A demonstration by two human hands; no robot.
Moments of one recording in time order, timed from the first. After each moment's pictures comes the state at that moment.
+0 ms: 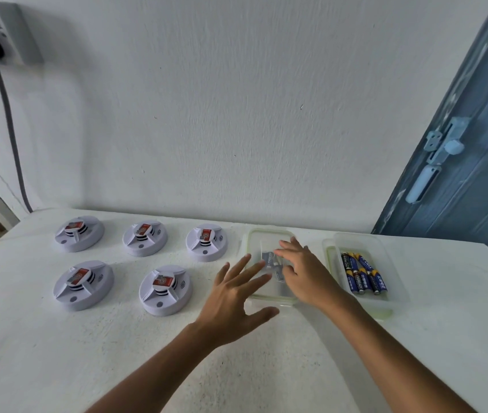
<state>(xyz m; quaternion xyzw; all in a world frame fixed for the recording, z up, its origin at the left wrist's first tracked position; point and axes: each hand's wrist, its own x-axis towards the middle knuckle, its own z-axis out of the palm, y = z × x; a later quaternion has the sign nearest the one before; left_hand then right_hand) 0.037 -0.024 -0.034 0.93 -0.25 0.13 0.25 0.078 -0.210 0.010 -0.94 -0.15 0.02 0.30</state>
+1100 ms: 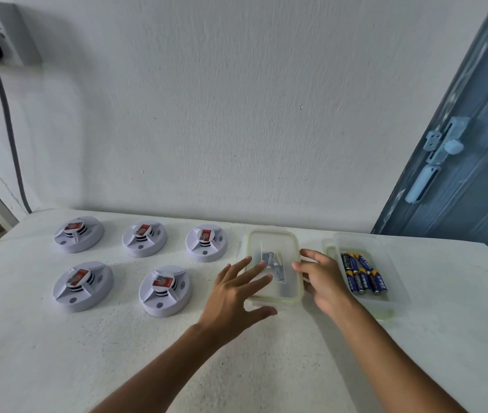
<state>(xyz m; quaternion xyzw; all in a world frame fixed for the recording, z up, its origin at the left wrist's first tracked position) 0.048 -0.023 -0.053 0.91 -0.26 0.19 0.27 0.079 -0.219 0.005 -0.65 0.20 0.07 0.73</state>
